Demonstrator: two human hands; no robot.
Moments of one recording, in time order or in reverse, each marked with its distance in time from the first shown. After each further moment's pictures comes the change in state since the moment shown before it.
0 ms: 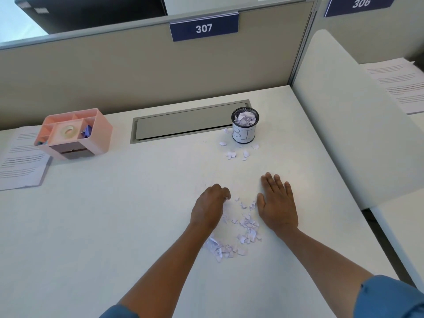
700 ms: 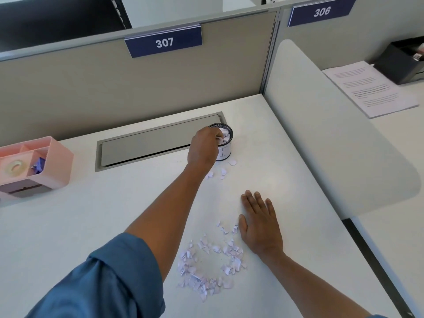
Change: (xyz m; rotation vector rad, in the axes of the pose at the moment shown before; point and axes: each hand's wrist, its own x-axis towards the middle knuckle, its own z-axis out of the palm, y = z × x) left_hand 0.205 0.060 -0.065 -0.159 0.179 0.004; right_hand 0.002 0.004 0.007 0.028 0.004 0.016
